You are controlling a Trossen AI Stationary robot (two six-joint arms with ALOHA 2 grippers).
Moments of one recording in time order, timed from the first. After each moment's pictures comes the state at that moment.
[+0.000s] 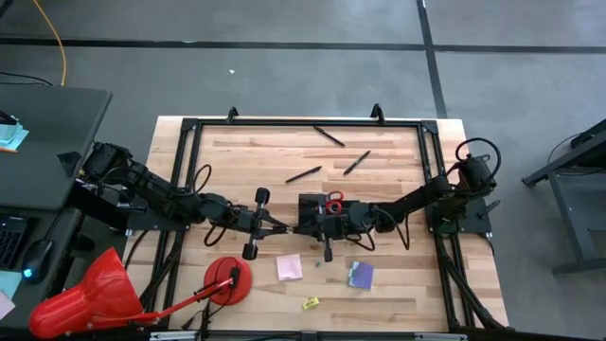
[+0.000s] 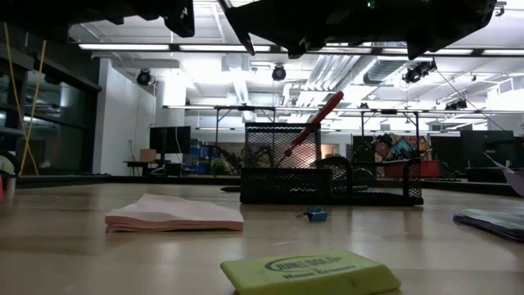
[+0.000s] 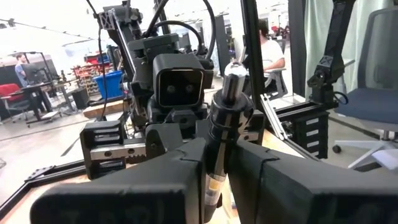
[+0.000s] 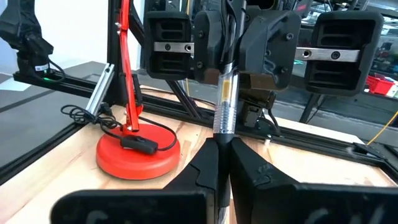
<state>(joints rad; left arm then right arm) -0.22 1.35 0.47 0.94 -0.13 0.21 0.25 1.76 0.82 0.91 0.13 -0.21</state>
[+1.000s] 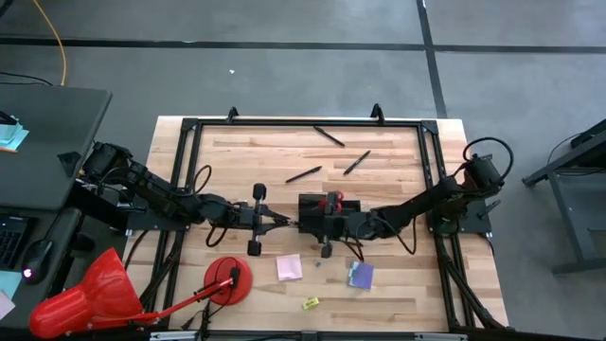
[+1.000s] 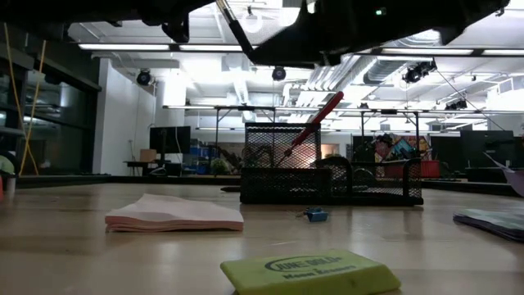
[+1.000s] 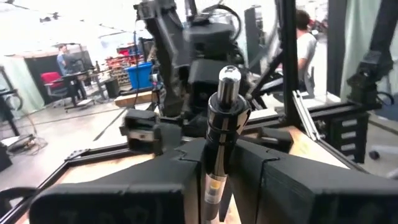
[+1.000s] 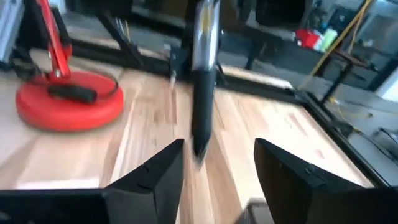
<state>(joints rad) -0.22 1.35 0.47 0.95 -0.28 0.20 0.33 1.70 0.82 0.64 0.49 -0.18</state>
